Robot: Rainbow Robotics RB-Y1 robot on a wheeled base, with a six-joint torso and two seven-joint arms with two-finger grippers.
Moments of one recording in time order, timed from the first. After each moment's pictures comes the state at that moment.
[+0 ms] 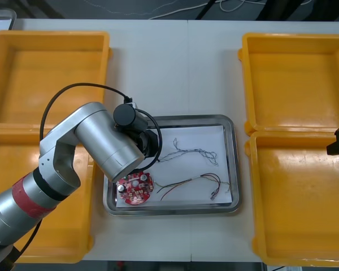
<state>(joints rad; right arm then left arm) -0.21 -0.79 -0.25 -2.15 -0.84 1.92 1.14 -0.51 0.44 -0.64 -1.88 0.27 1.47 -0.54</state>
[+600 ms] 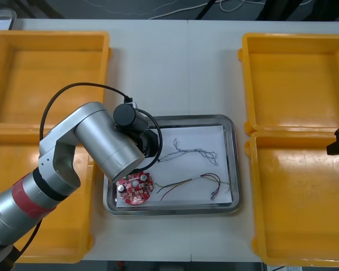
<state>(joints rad) -0.21 -0.79 -0.25 -2.15 -0.84 1.92 1.14 -0.51 0.44 -0.64 -1.89 0.27 1.47 -0.54</state>
